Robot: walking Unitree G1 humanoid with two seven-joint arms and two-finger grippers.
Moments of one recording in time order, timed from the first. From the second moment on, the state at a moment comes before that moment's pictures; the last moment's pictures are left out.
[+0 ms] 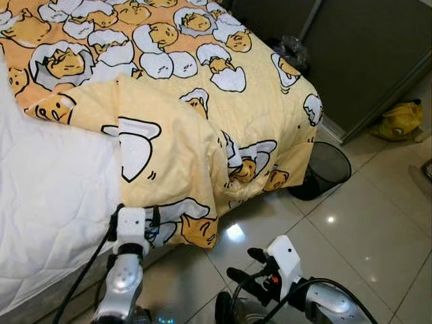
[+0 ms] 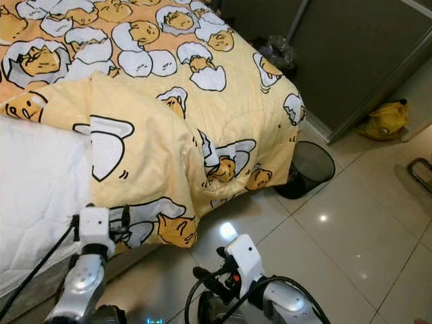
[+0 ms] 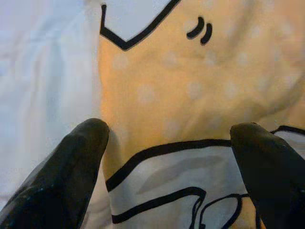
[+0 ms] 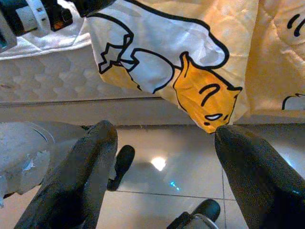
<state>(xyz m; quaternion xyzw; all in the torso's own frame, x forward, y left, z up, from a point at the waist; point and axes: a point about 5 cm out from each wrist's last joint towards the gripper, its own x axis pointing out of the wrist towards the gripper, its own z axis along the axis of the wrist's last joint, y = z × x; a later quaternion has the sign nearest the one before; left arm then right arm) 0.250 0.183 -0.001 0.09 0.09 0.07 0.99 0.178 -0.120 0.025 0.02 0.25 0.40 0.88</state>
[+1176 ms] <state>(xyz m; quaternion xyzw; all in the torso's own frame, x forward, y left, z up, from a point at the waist) 0.275 0.184 -0.015 0.08 0.24 0.07 0.97 0.176 -0.117 0.030 0.03 0.25 0.40 0.88</state>
